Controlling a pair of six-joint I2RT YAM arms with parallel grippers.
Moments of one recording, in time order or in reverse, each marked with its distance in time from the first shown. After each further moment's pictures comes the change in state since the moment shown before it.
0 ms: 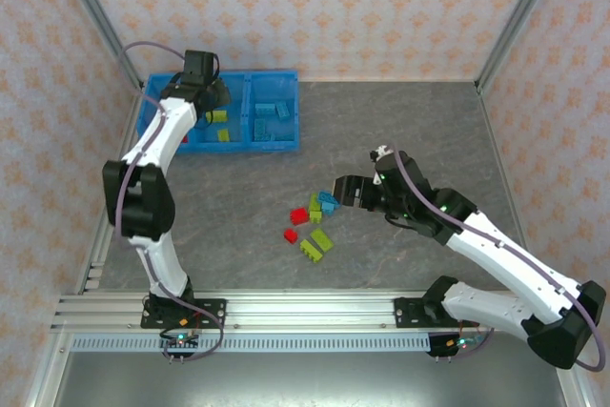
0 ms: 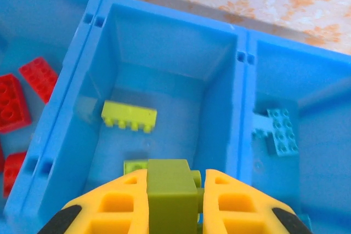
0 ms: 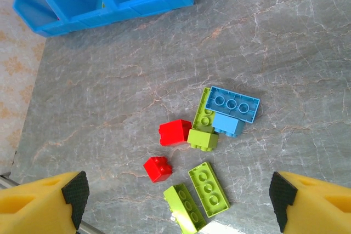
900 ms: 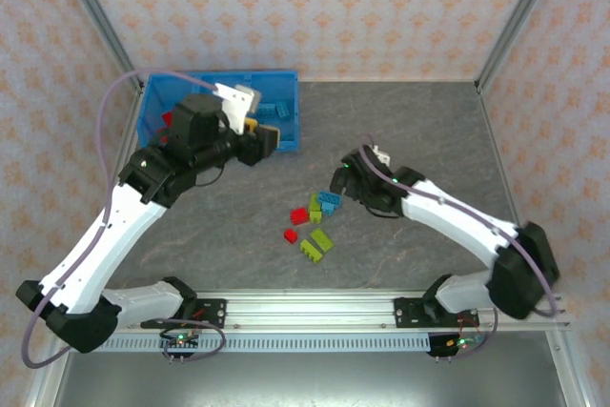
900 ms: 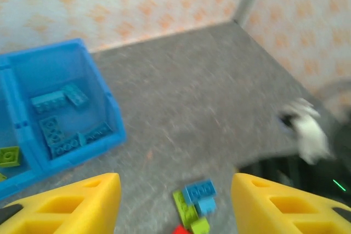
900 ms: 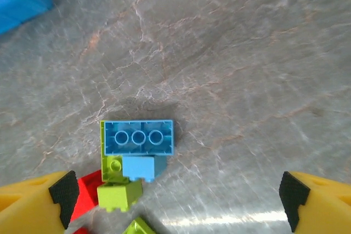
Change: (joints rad) left arm -0.511 -0.755 -0.294 -0.179 0.172 0.197; right arm -0.041 0.410 0.058 0.001 0.191 0.187
